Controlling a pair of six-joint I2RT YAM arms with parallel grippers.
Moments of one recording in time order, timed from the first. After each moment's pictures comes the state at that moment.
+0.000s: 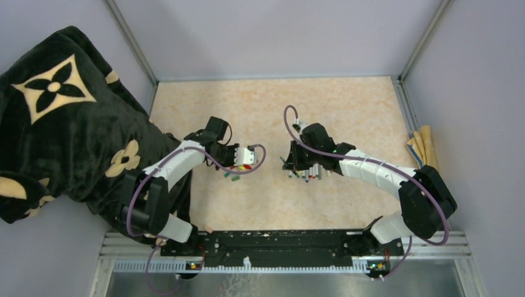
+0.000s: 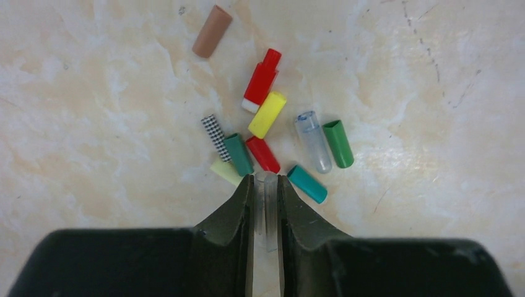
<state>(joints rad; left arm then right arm) -0.36 1.48 0.94 -0.66 0.34 1.28 0.68 1.44 0.88 -0.24 -0.31 0.52</state>
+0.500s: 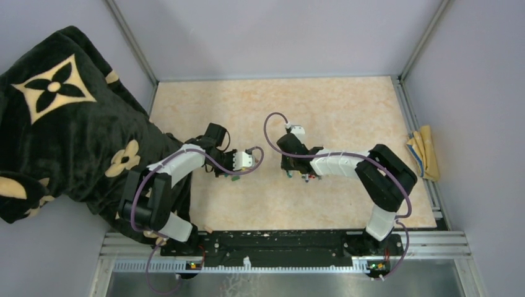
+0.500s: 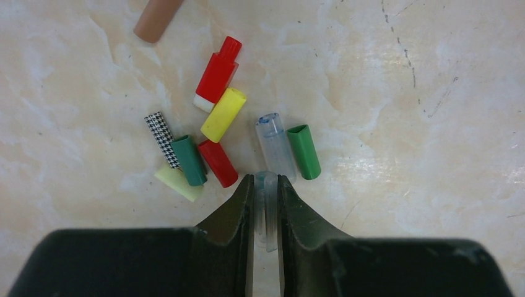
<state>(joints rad) -0.34 1.50 0.85 -0.59 0.39 1.19 0.82 1.75 0.97 -0.10 0.29 0.67</state>
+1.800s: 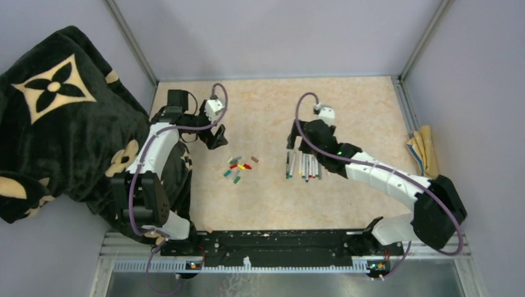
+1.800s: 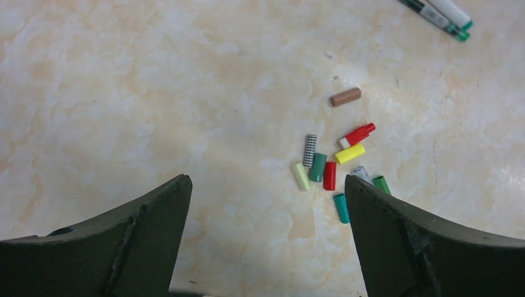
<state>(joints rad) -0.06 1.51 1.20 -0.67 0.69 0.85 0.77 1.39 0.92 -0.16 0.43 0.65</state>
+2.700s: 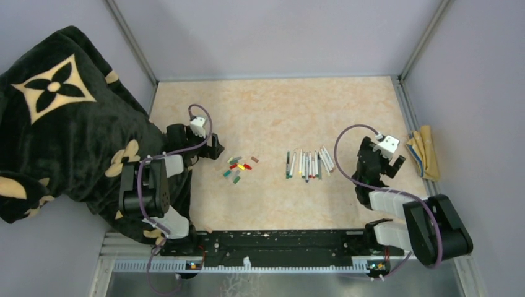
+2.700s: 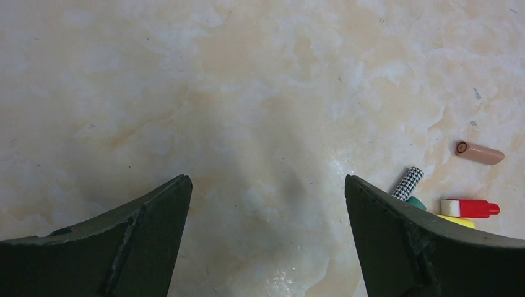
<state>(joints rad) 0.07 1.59 0.65 0.29 0.53 0.19 0.25 1.16 0.21 0.74 0.99 0.11</state>
